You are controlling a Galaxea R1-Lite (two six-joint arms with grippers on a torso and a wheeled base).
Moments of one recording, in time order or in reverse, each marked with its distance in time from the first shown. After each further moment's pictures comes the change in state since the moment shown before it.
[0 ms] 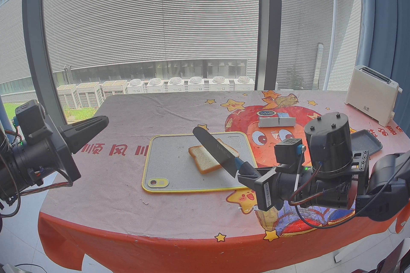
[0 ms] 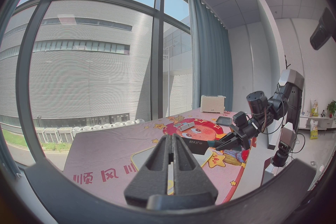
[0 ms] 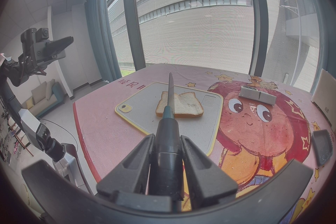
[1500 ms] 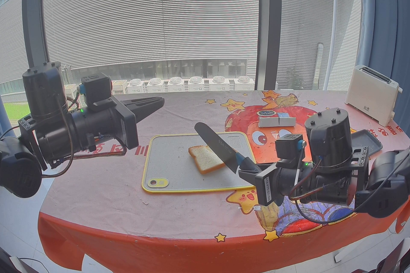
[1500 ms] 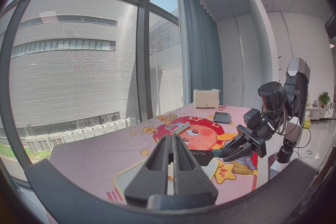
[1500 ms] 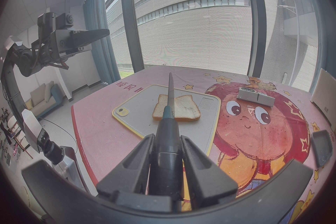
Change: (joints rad) left arm -0.101 0.353 -0.283 -0.011 -0.017 0.068; right arm -0.017 0.005 -0.017 0.000 0.001 0.001
